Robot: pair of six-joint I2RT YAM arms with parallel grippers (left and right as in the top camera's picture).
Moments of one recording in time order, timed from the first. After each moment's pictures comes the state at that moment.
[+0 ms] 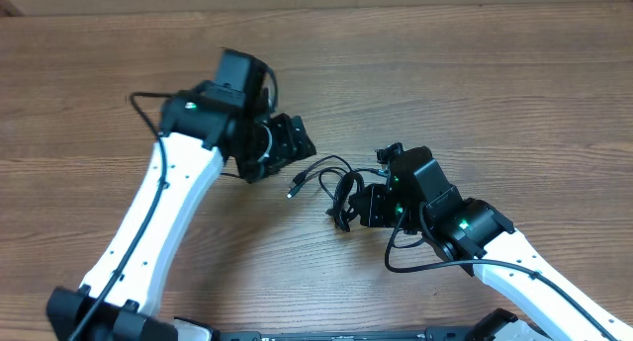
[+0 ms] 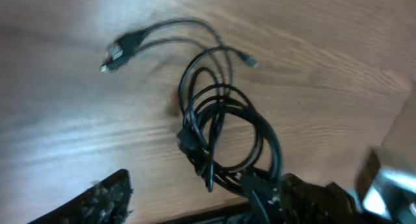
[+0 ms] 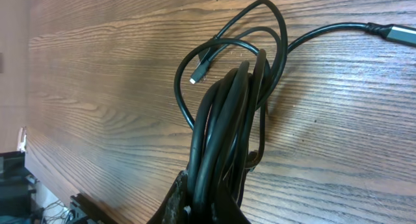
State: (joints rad) left arm -0.33 1.57 1.48 -1.17 0.39 -0.70; right arm 0.61 1.20 0.79 -0.48 -0.28 0.71
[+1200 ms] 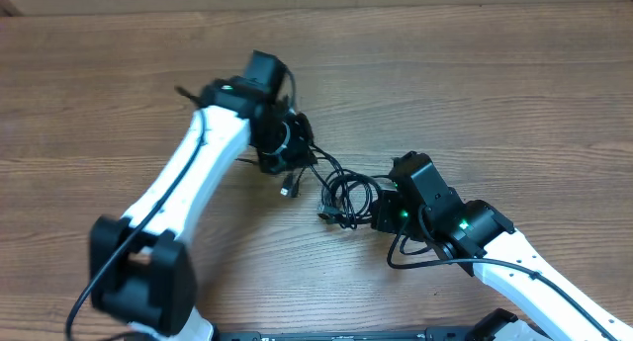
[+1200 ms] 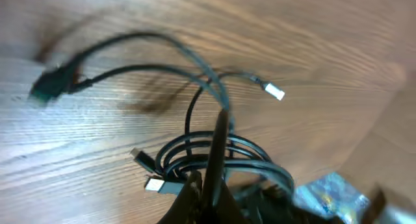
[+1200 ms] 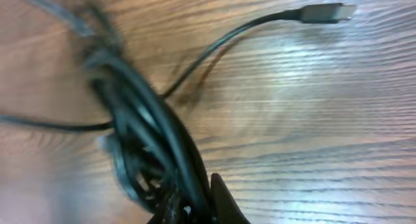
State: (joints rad) left arm -0.33 1.76 1.47 -1.06 0.53 -0.68; right arm 0.61 1.20 0.79 -0.64 -0.11 0.80
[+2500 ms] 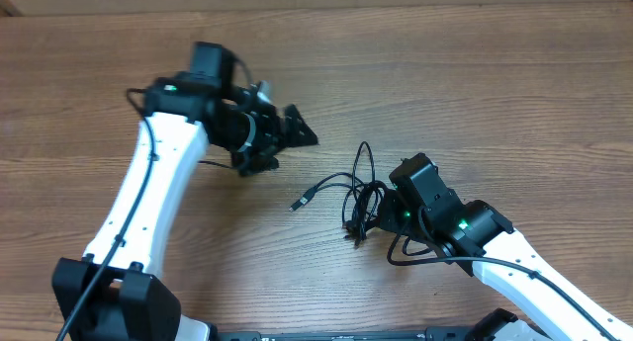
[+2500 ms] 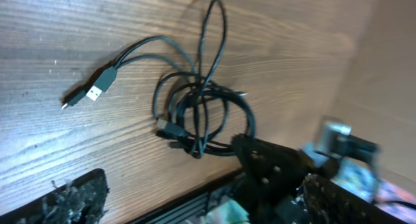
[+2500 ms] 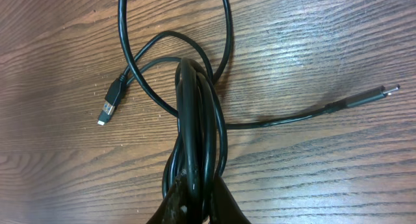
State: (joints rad) left arm -0.22 1.65 1.49 -1.17 0.66 -0.49; right arm 0.61 1.20 0.79 -0.67 -0.04 0.86
